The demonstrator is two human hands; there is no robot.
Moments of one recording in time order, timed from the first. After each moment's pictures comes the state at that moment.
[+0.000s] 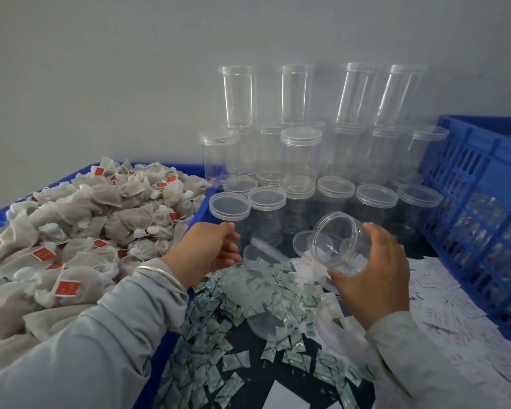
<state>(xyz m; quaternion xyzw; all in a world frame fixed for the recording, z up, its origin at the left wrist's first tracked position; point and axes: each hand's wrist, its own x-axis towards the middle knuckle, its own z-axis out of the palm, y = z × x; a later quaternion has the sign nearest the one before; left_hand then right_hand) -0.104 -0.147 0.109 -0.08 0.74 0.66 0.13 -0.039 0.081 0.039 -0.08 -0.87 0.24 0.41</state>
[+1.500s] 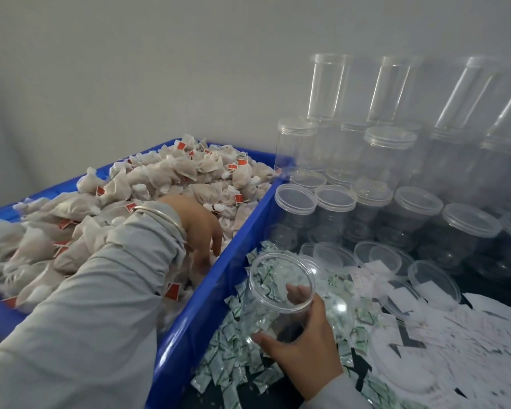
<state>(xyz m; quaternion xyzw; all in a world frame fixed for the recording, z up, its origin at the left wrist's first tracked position) -0.121 -0.250 0.139 0.05 0.94 -0.08 0.32 -0.018 -0.047 -0.024 0.09 -0.78 0.62 0.03</state>
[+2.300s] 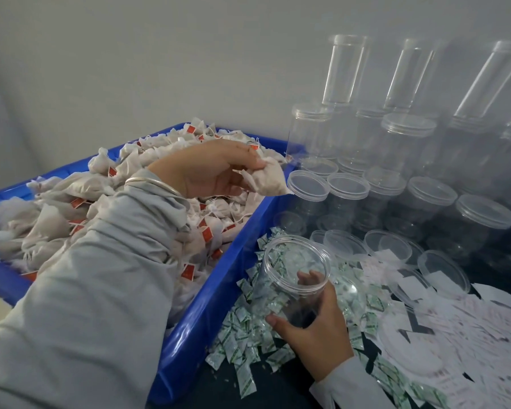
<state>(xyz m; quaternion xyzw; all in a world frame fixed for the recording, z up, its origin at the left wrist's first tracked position) -0.111 -0.261 0.166 0.11 0.75 0.64 0.15 -0.007 -0.050 -0.016 0.10 -0.77 0.63 0.03</state>
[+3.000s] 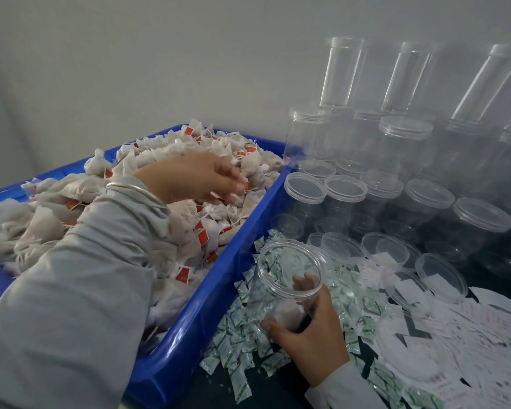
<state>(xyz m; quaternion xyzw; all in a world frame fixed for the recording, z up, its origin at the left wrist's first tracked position) -0.120 -0.283 0.148 0.10 0.89 0.43 0.09 -0.013 -0.051 -0.022 0.10 -0.79 0.61 0.05</state>
